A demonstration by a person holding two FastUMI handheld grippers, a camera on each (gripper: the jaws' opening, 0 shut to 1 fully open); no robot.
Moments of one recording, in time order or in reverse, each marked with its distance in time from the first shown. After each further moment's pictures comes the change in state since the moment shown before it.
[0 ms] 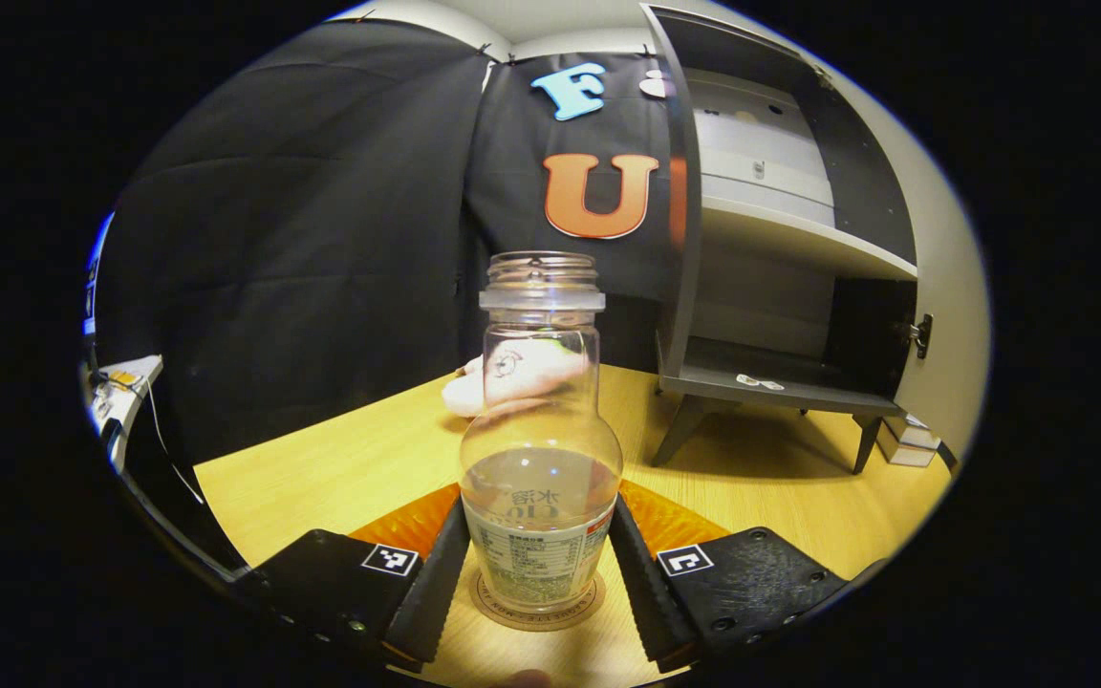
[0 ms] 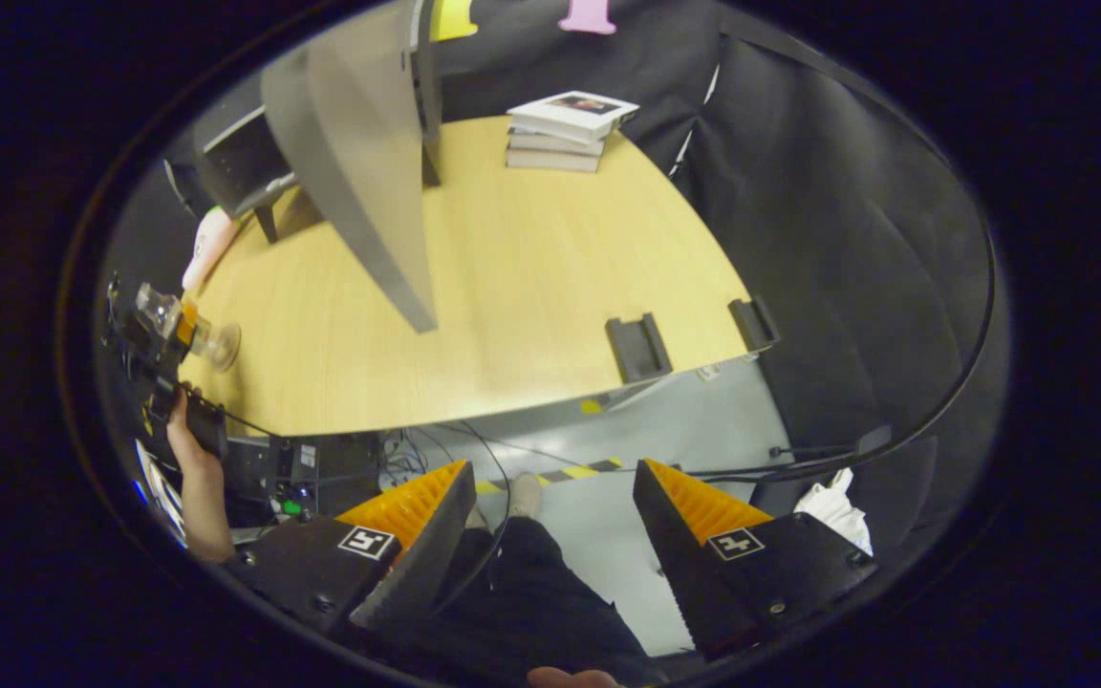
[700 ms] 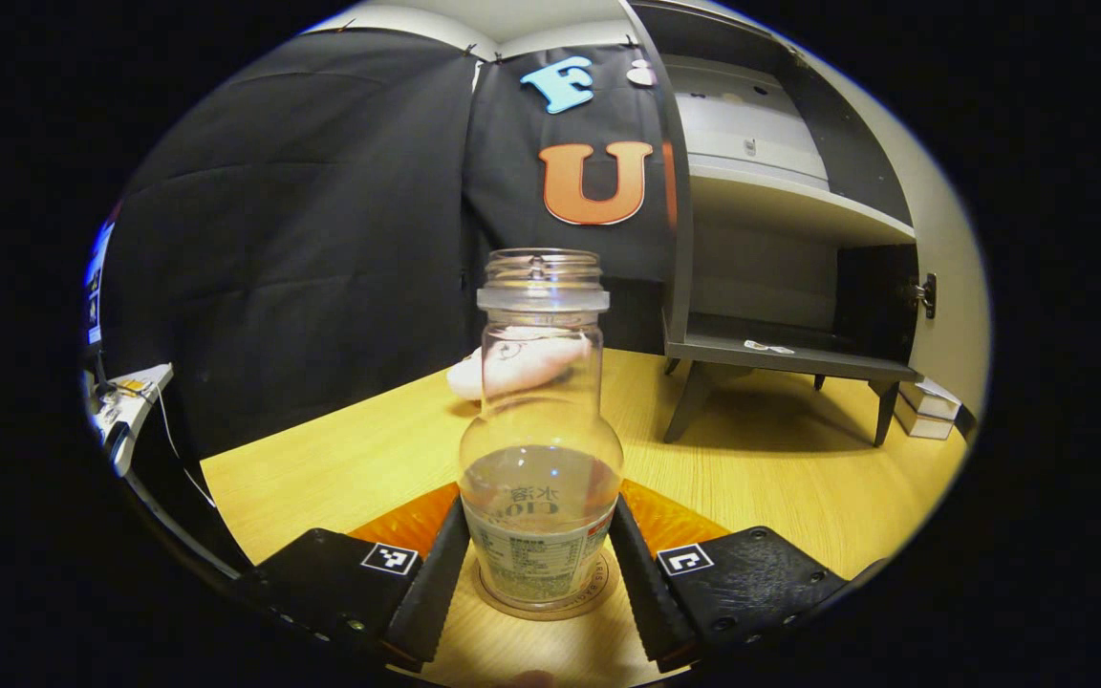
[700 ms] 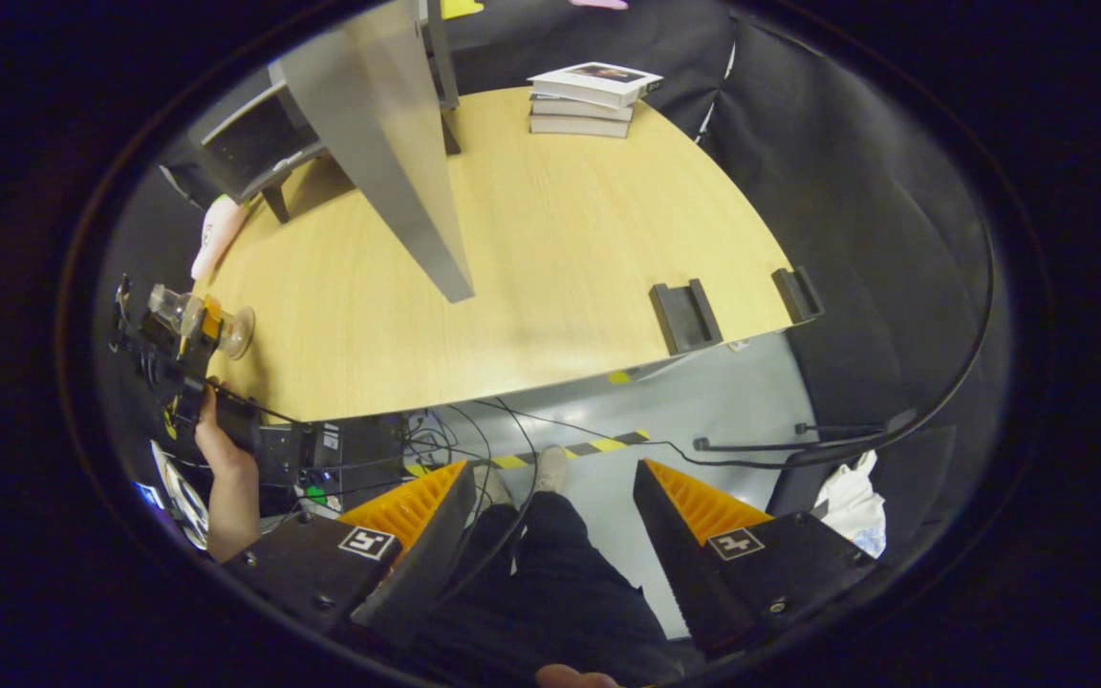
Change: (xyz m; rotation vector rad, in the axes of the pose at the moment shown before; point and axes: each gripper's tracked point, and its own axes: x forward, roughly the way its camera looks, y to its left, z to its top) left arm 0.002 -0.002 -0.017 0.085 -0.033 0.030; right arm 0.002 0.023 -0.002 0.023 0.037 0.057
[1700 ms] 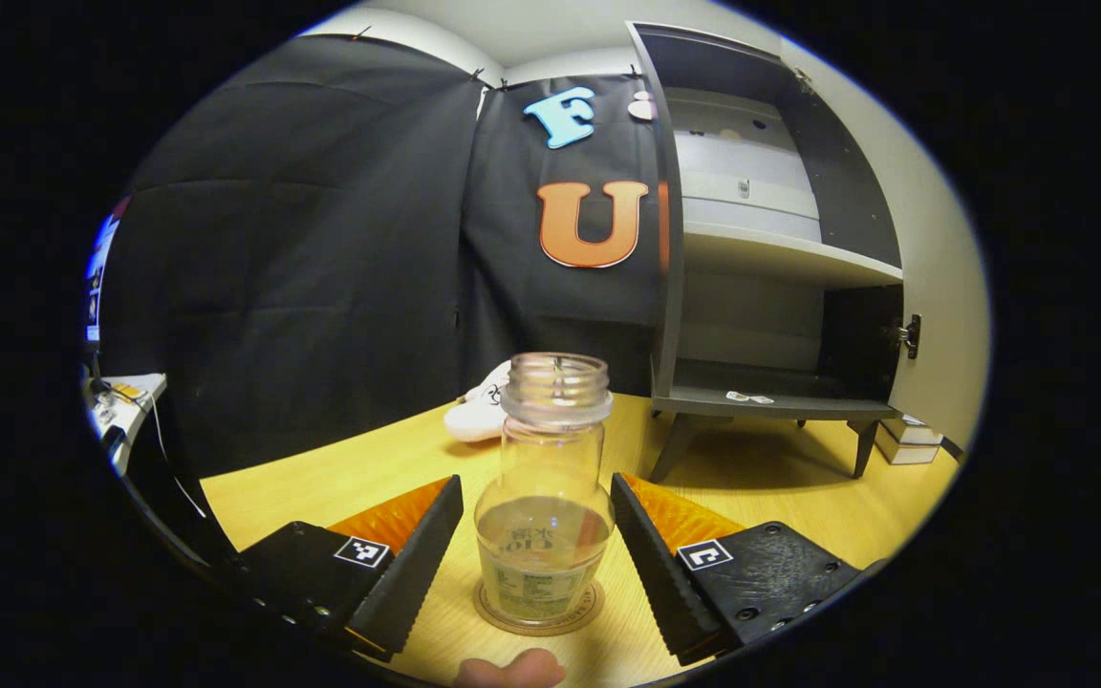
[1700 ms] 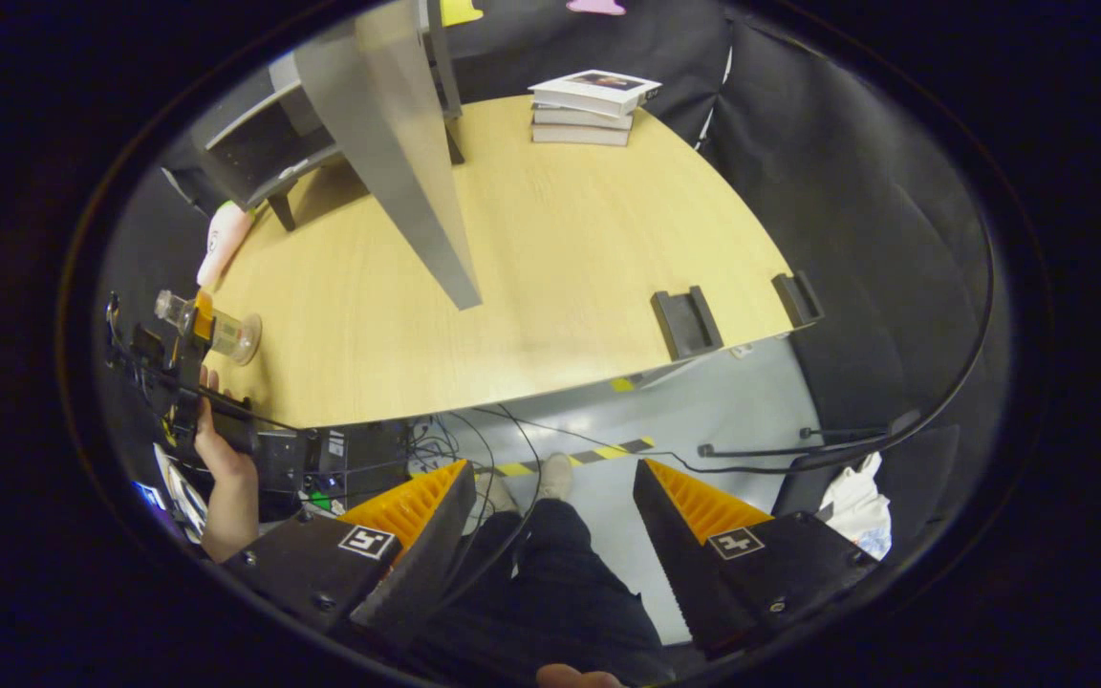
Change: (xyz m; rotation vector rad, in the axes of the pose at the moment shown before) left arm -0.017 0.002 0.047 -0.007 -0.127 -0.044; right arm -0.003 -0.003 0.013 -0.003 -0.087 -0.013
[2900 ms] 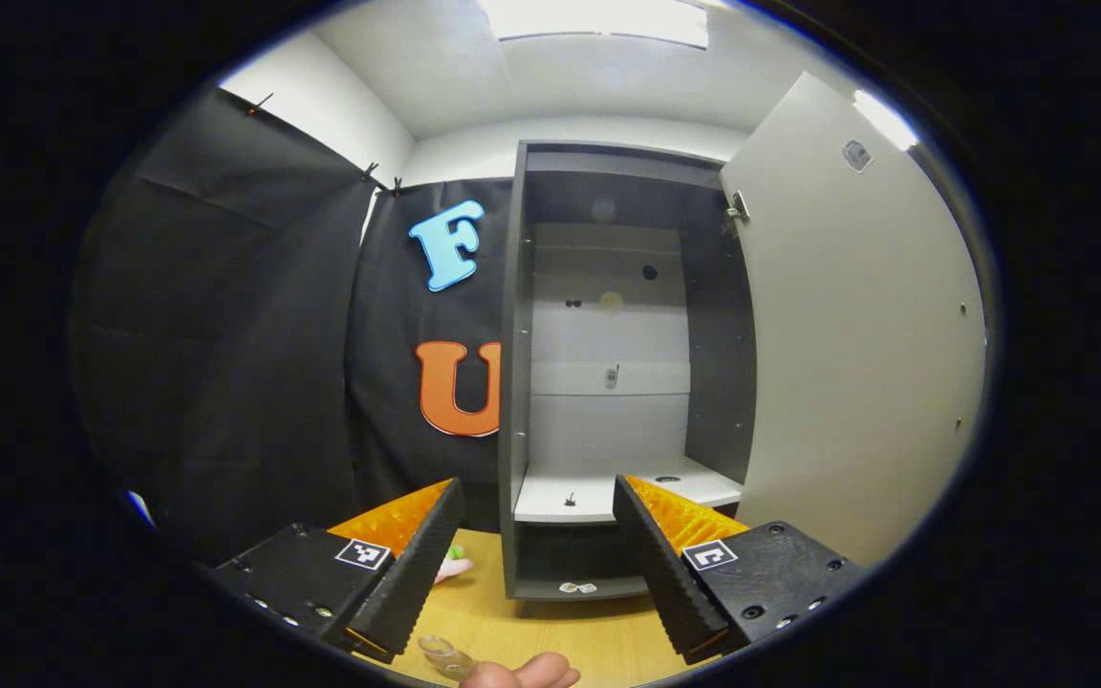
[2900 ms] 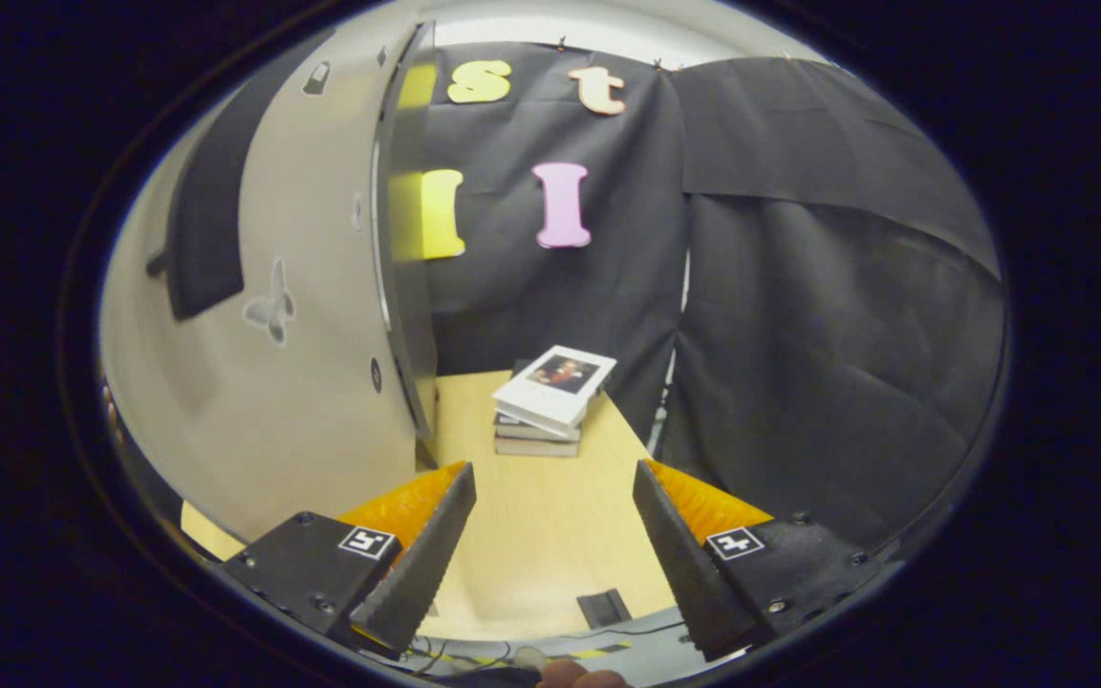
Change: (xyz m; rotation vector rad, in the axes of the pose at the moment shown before) left arm -0.097 -0.128 0.318 0.053 -0.215 -0.307; right arm -0.135 -0.064 0.261 -0.027 -0.828 0.061
